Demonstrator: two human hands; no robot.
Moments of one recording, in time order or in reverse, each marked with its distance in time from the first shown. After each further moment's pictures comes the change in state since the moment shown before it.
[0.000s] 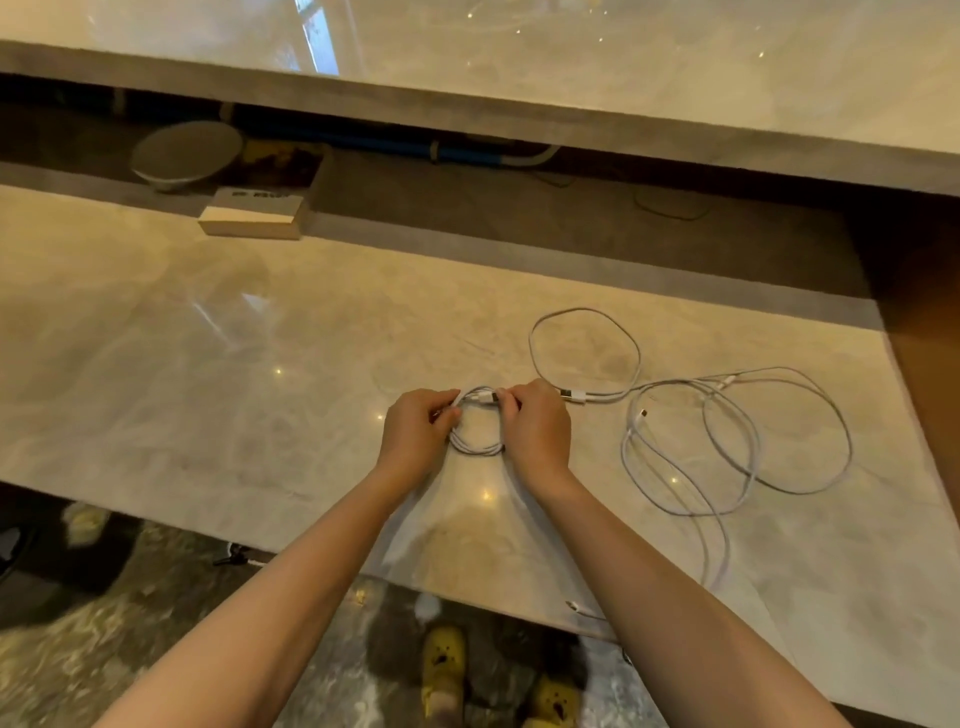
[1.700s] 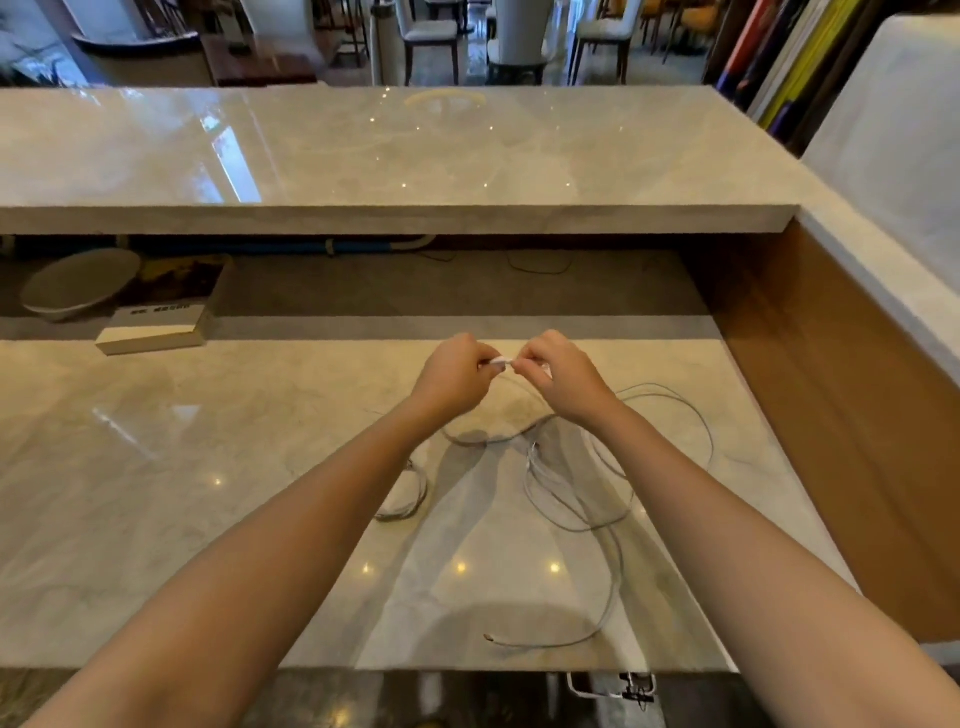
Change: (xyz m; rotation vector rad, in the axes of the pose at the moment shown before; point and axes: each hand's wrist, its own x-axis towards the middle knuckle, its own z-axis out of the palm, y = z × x) left_hand 0.043 0.184 0.029 0.371 -0.202 0.451; right_hand 0.064 0.036 -0.176 -0.074 -0.038 -0.316
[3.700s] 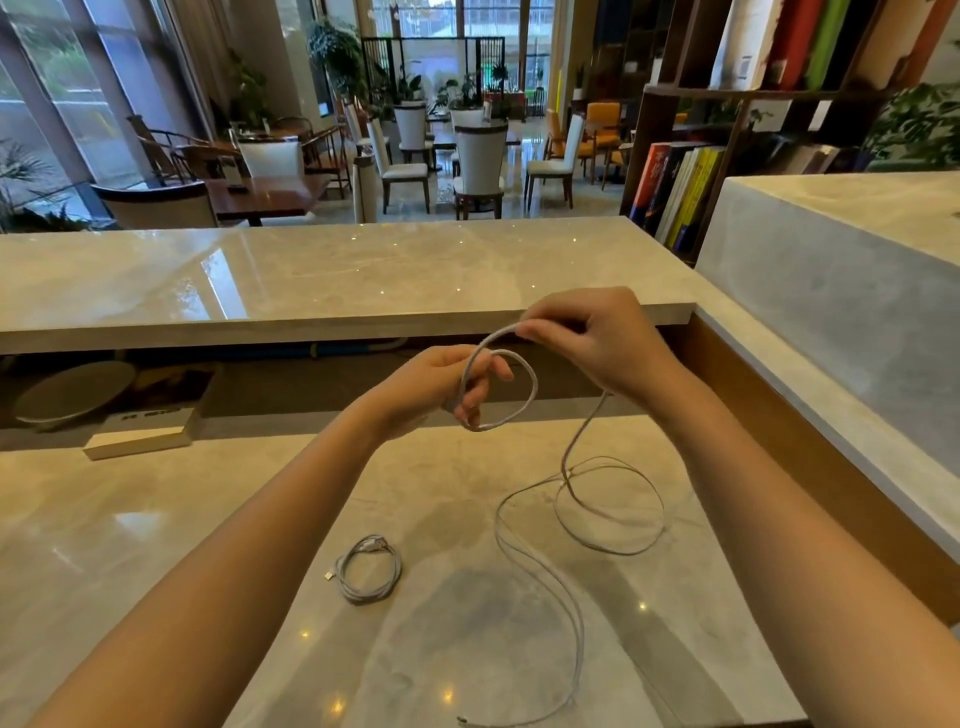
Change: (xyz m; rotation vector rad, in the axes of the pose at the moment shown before) left_hand -0.022 0.053 -0.092 -0.825 -0.348 0.302; right_hand -0.046 -0.102 -0.168 -0.057 0.273 -0.366
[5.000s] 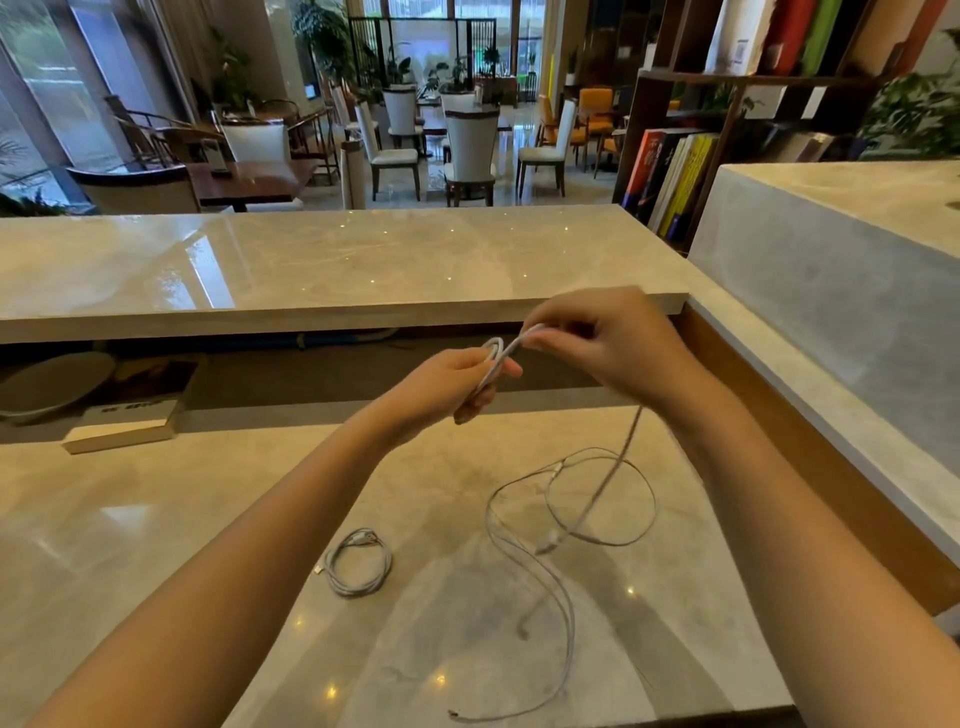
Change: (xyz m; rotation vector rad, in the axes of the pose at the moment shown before) left_hand 0.003 0.004 0.023 0.173 0.098 -0.115; right_hand -0.014 -0.006 -0.014 -0.053 -0.089 0.049
